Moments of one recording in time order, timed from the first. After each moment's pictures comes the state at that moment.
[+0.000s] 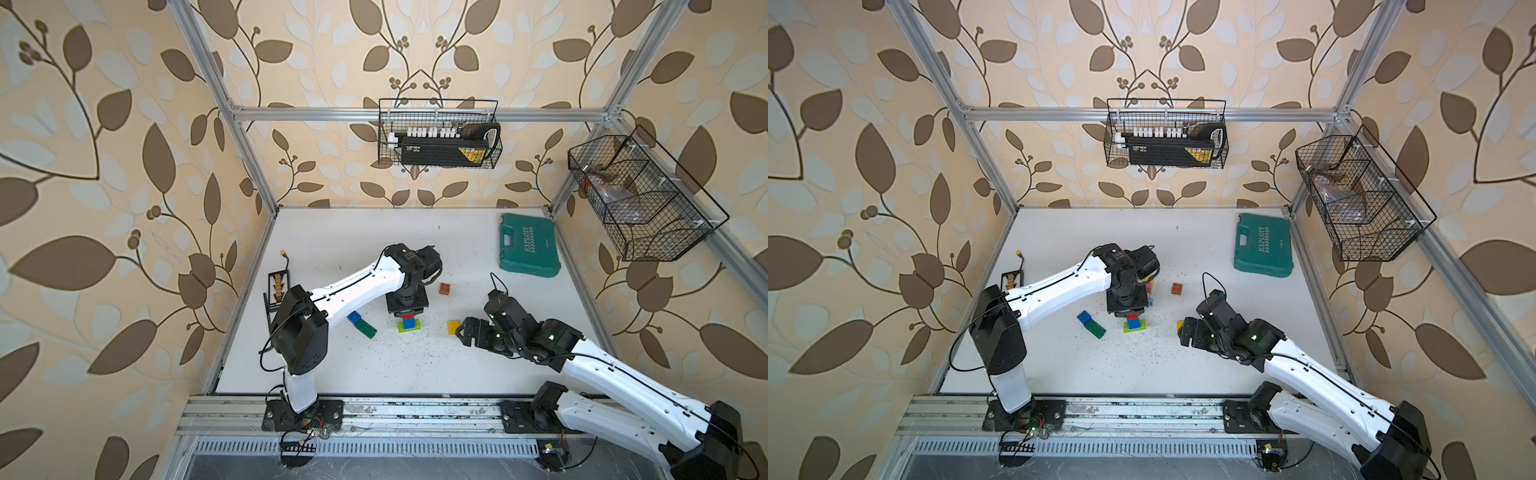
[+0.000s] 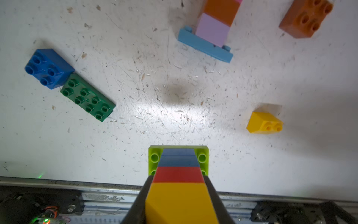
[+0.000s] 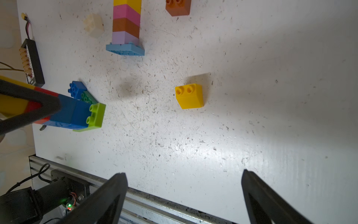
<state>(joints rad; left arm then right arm) -0.89 1.86 1.65 -1.32 0.08 -0.98 0.74 0.91 0.68 -0.77 0.02 0.93</state>
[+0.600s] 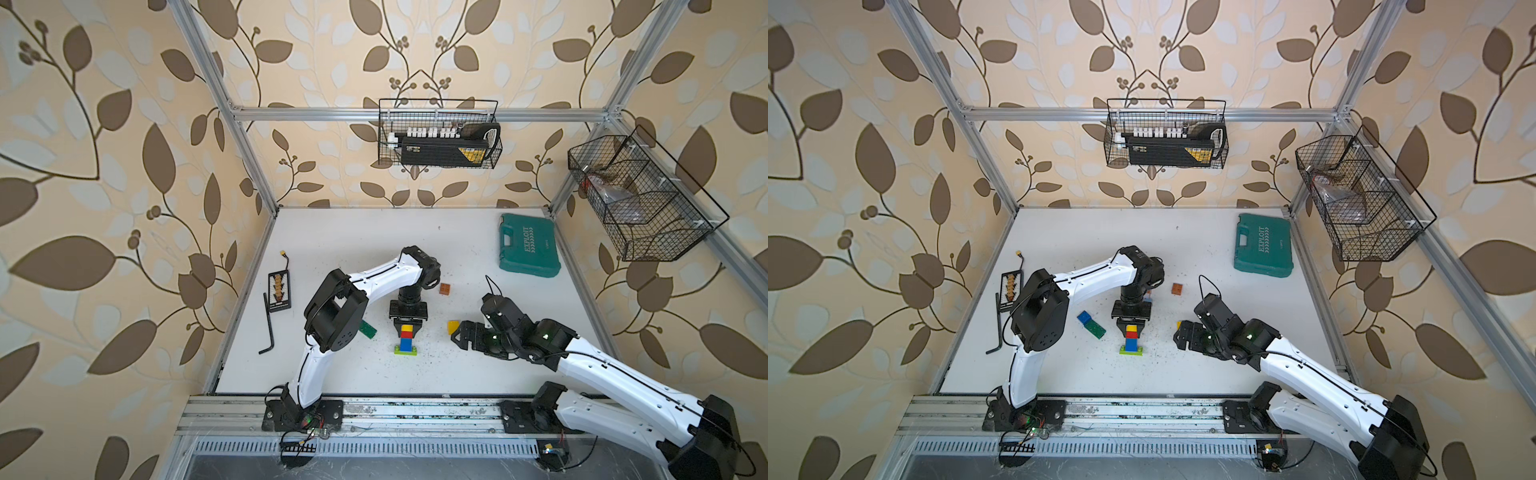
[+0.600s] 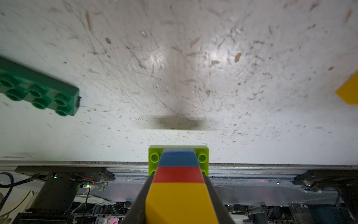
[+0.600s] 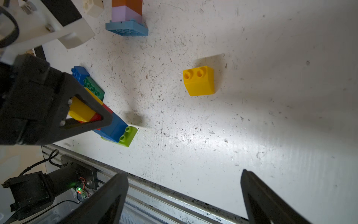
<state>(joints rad) -0.83 2.09 1.68 -1.46 0.28 -0.71 0.74 0.93 0.65 -0.73 -0.07 0.94</state>
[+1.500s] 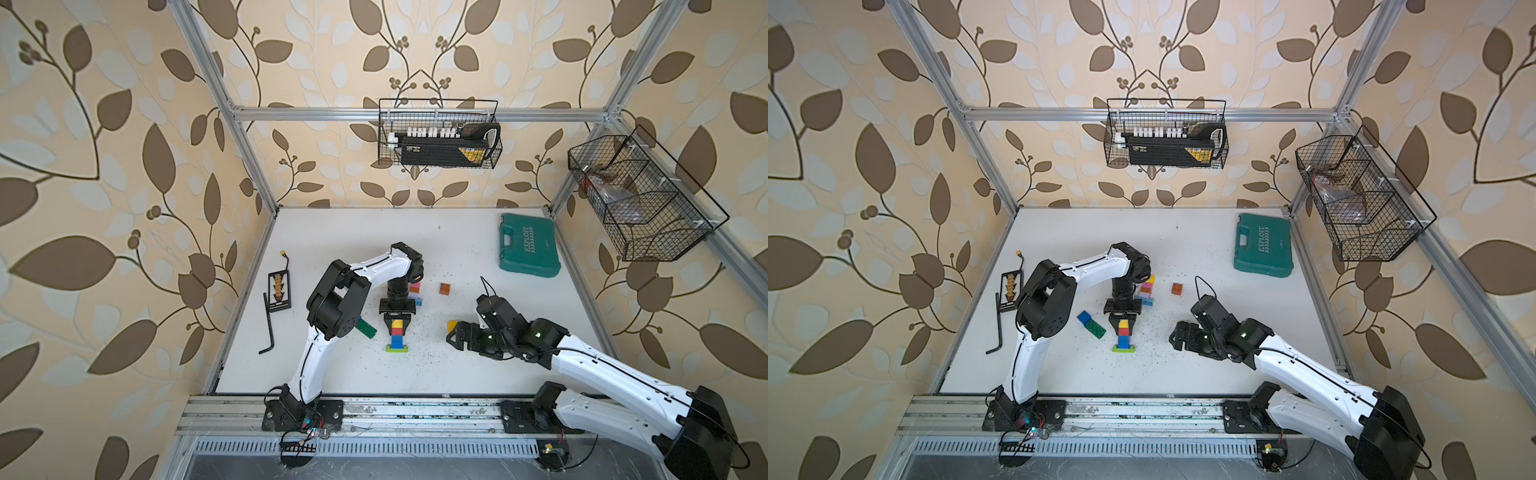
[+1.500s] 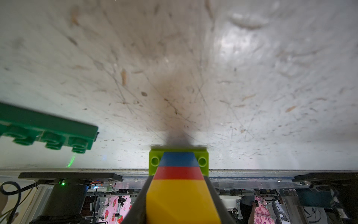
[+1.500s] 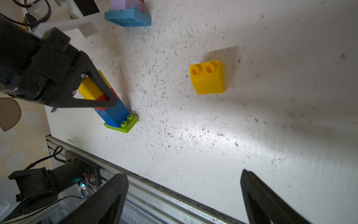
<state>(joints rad) -0.72 2.19 1.68 -1.47 0.34 -0.59 0.74 0.98 0.63 -0.66 -0.11 0.95</state>
